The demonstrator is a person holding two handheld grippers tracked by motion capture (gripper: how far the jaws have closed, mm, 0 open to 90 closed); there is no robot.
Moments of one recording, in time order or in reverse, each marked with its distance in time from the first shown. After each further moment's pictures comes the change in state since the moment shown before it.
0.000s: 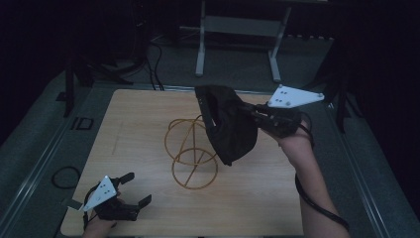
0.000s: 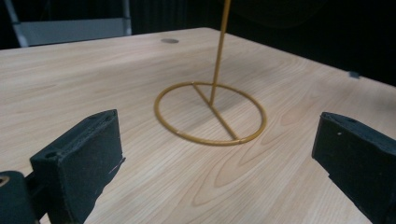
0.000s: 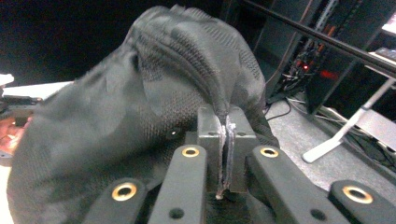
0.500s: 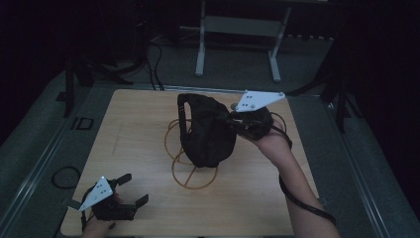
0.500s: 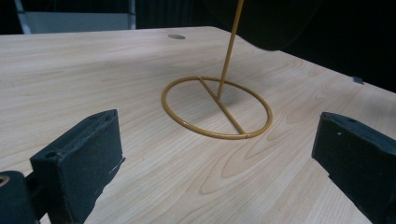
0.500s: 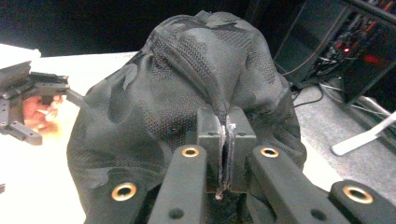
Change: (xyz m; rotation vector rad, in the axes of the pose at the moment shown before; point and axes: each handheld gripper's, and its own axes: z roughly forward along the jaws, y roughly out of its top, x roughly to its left) left arm 0.007 -0.008 -0.002 0.000 0.005 -0.051; right arm 0.022 0.003 0.048 0.105 0.109 -0.032
